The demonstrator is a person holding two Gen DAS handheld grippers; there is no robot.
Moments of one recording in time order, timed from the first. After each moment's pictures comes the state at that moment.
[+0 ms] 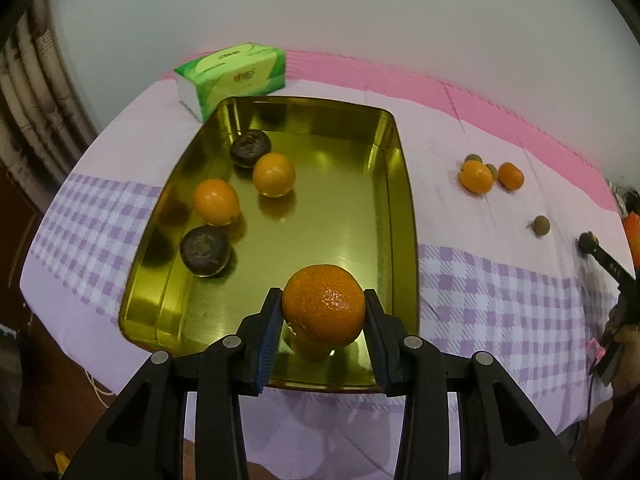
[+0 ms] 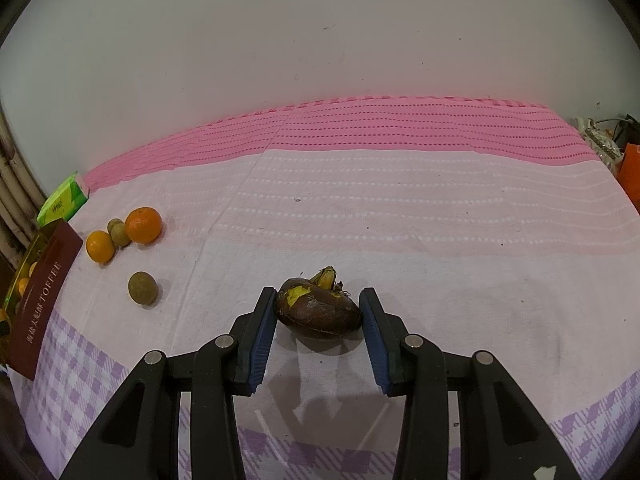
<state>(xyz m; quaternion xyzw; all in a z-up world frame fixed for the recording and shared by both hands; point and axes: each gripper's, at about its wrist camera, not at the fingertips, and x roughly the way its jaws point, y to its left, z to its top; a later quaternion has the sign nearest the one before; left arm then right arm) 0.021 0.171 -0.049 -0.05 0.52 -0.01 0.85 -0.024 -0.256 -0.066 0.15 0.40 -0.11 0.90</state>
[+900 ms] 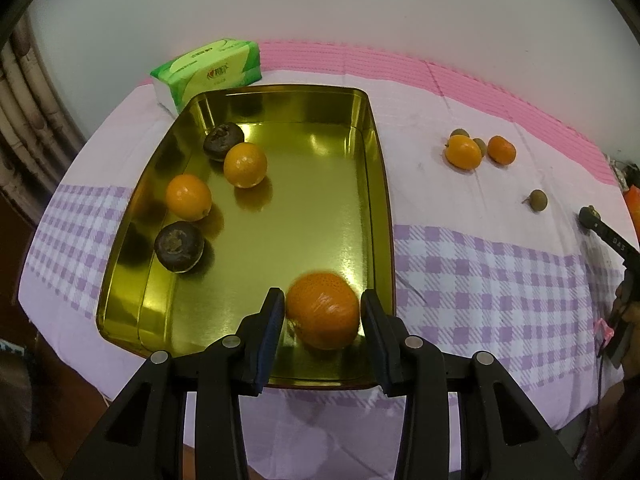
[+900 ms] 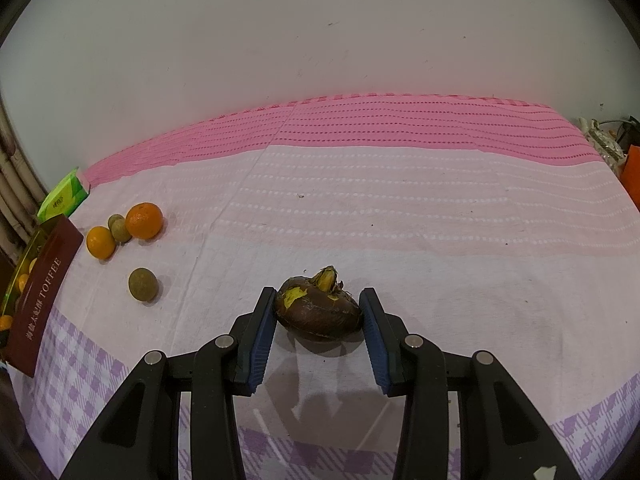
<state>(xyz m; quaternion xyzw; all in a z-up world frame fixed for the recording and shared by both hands) 0.021 0.155 -0.058 -0.02 0.53 -0.02 0.85 -0.021 -0.253 -0.066 0.15 0.40 -0.11 0.90</state>
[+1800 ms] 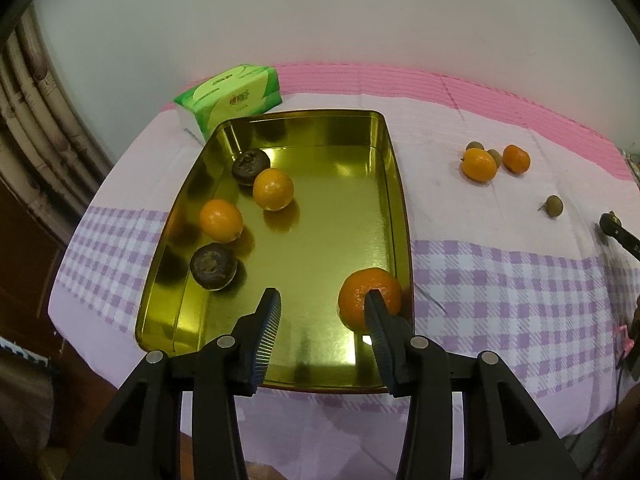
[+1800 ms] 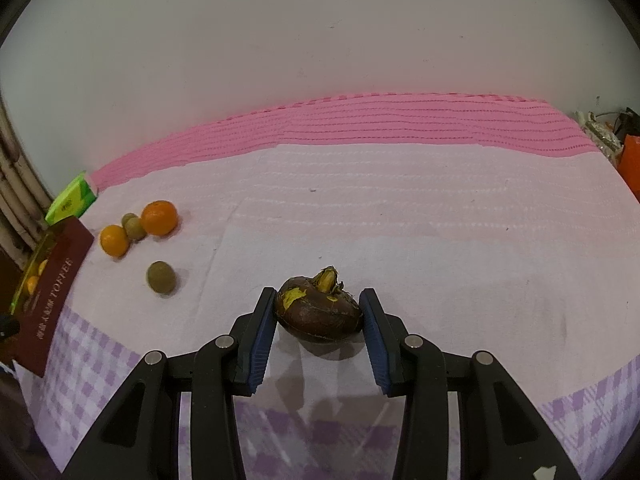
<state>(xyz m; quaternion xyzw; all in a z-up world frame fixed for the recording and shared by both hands) 0.017 0.159 -0.045 0.02 0.50 0.01 0.86 -0.035 -0.246 -0.061 0.17 0.40 -0.10 0.90</state>
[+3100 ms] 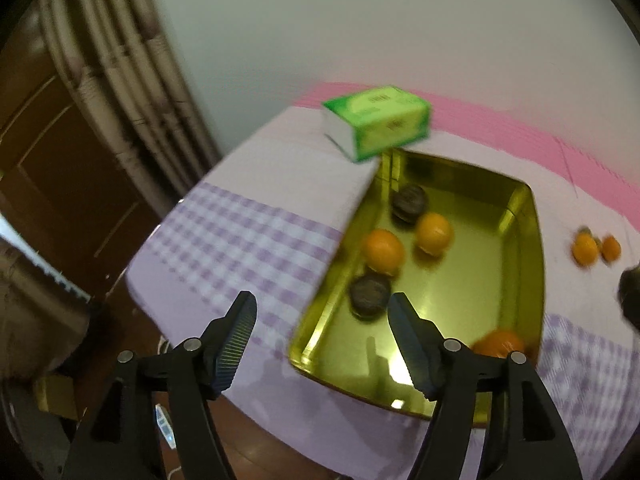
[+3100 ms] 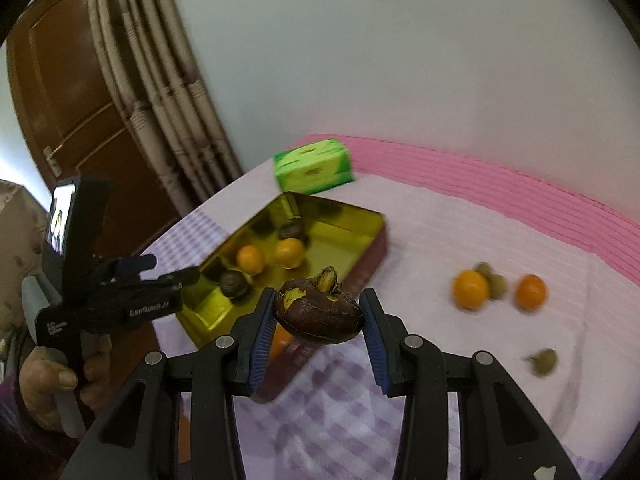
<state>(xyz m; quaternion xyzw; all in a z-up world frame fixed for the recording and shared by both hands) 0.016 0.244 -0.012 -0.02 0.46 0.21 0.86 0.032 0.008 0.043 0.08 0.37 0.21 0.90</state>
